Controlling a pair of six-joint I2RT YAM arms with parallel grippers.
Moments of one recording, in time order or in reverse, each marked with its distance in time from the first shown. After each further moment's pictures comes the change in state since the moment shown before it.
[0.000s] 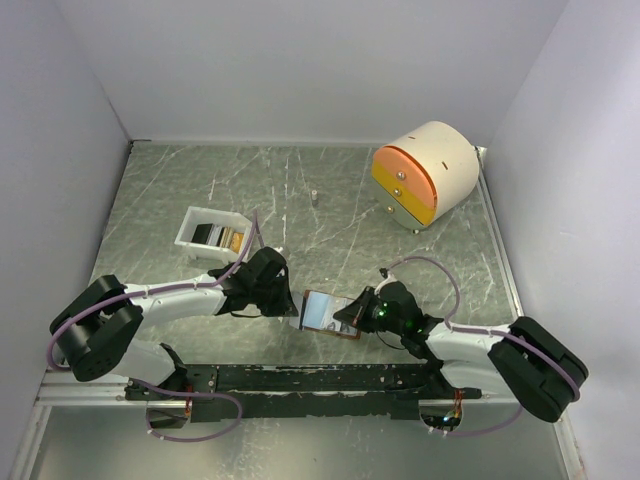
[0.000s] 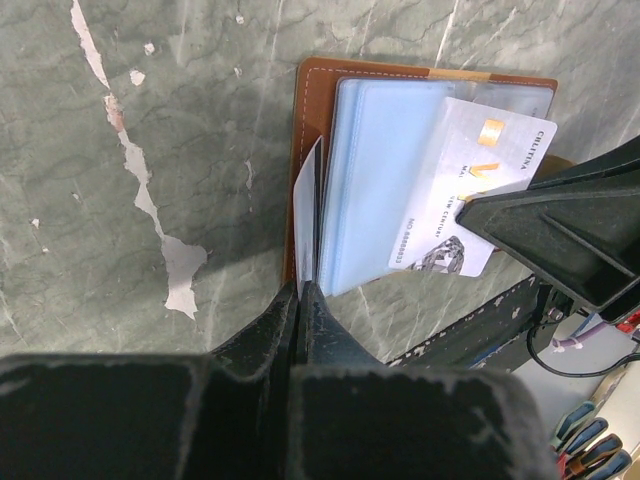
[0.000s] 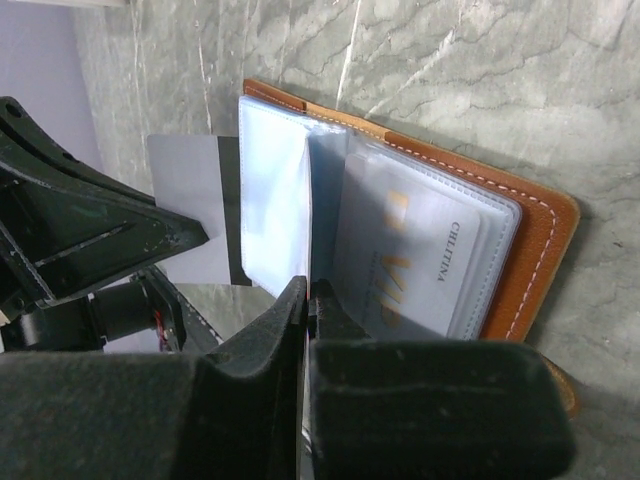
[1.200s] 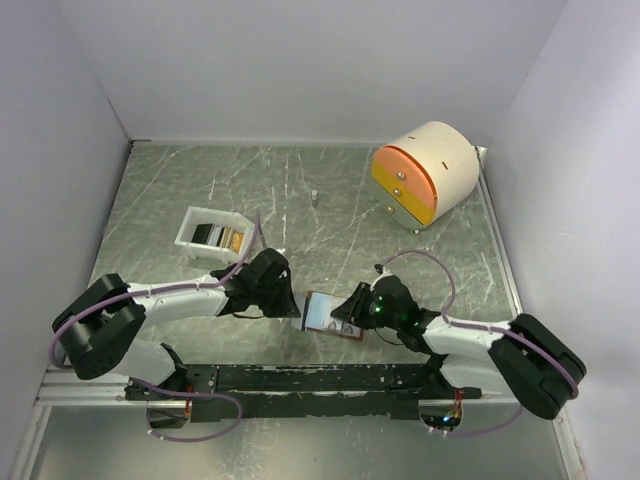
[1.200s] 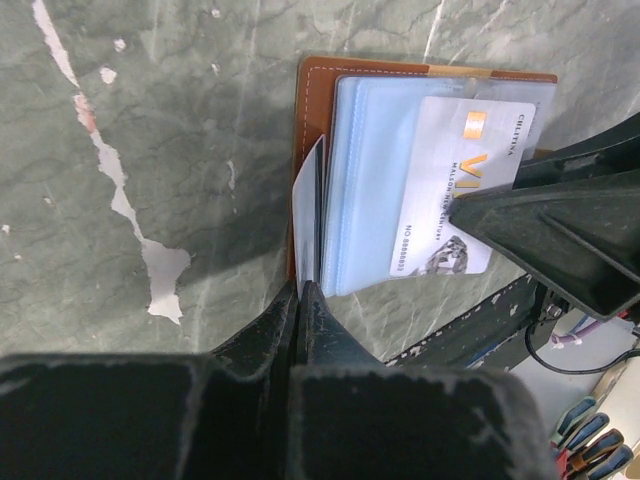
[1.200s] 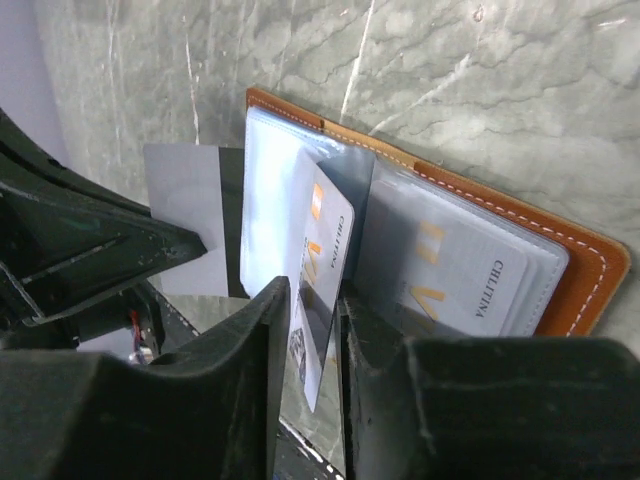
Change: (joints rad) left arm -0.013 0.011 0.000 0.016 0.001 -0.002; right arm -0.001 0.051 0.058 -0.041 -0.019 -0.065
